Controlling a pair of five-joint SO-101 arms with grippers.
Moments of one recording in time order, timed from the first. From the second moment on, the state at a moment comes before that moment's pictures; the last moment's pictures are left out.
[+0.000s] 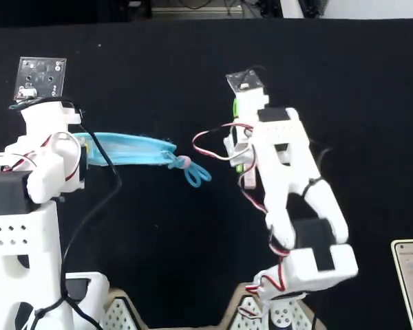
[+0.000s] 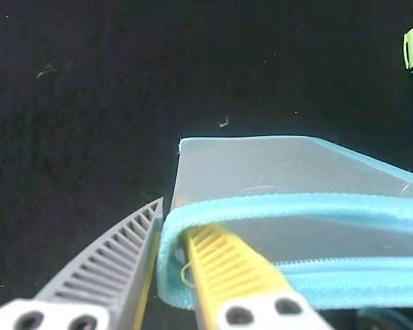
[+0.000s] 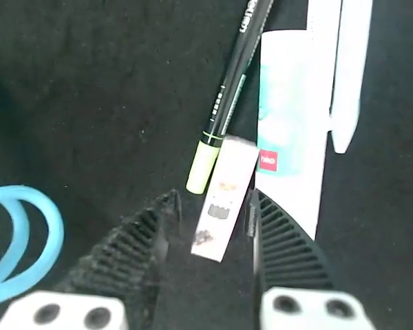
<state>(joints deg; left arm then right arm) -9.0 -41.5 15.8 87.7 -7.5 -6.7 4.0 19.9 64.4 6.4</state>
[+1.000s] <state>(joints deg) -9.0 -41.5 15.8 87.7 -7.5 0.4 18.2 8.3 70.3 6.8</state>
